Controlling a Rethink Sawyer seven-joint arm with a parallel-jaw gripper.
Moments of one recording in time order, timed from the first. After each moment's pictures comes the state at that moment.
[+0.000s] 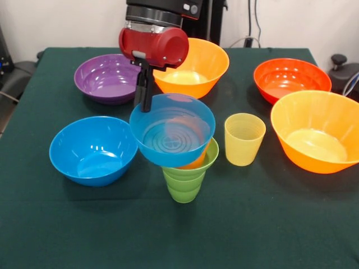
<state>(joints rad) -0.29 -0.67 -0.01 1.74 0.27 -0.04 2.12</state>
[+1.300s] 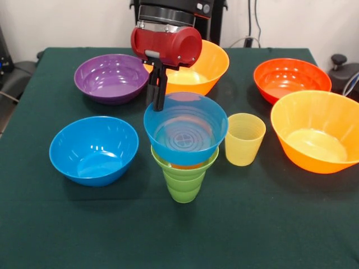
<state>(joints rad) -0.27 -0.68 -0.02 1.75 0.27 -0.04 2.12</state>
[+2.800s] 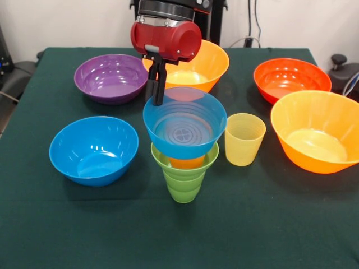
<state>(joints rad) -0.26 -0.69 -0.03 1.77 0.27 -0.04 2.12</state>
